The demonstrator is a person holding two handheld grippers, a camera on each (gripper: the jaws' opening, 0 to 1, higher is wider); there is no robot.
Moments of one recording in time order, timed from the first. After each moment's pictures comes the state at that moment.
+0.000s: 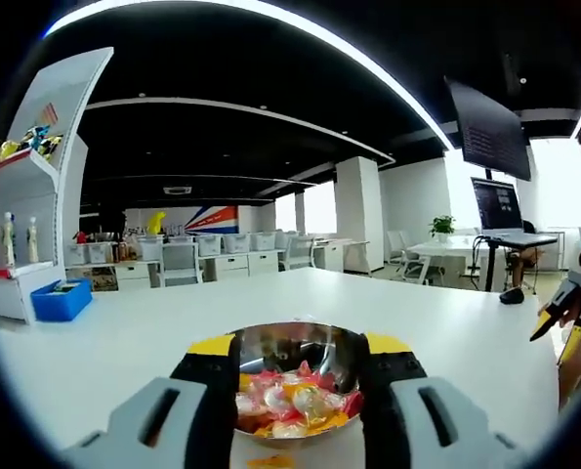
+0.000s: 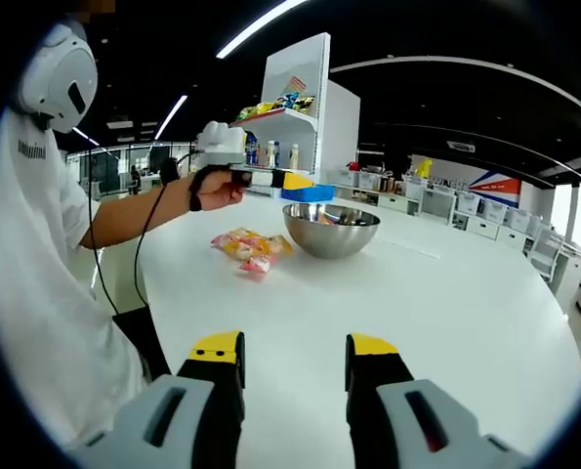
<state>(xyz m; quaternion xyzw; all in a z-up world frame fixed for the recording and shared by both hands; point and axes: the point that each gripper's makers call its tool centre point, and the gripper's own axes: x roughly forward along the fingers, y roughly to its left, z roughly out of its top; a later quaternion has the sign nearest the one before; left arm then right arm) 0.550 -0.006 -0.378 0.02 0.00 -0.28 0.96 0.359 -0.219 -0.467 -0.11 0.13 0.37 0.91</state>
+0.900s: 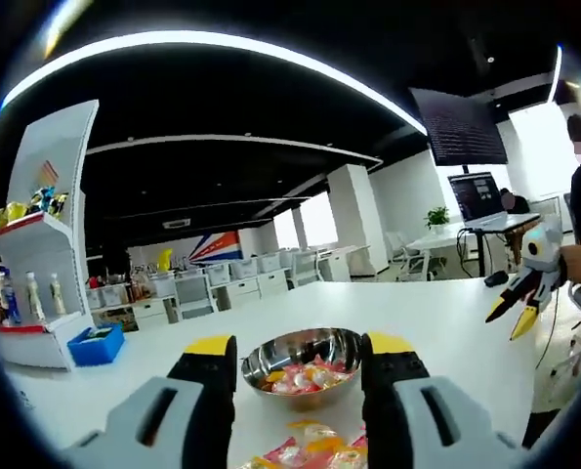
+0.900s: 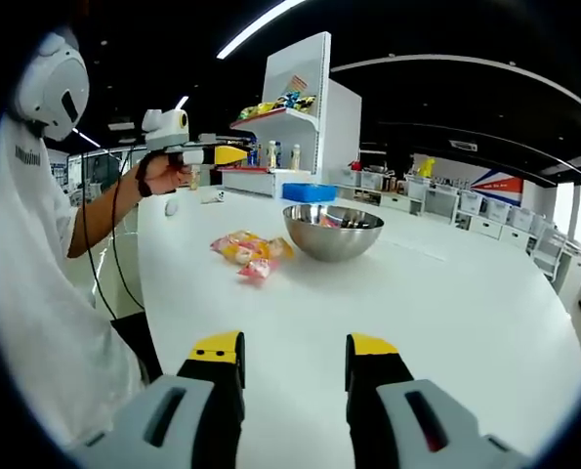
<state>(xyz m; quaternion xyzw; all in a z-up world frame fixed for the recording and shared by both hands) 0.459 0.055 -0.334 0.09 -0.05 -0.28 0.95 0.366 -0.207 -0.465 -0.10 0.13 0.37 0.91</state>
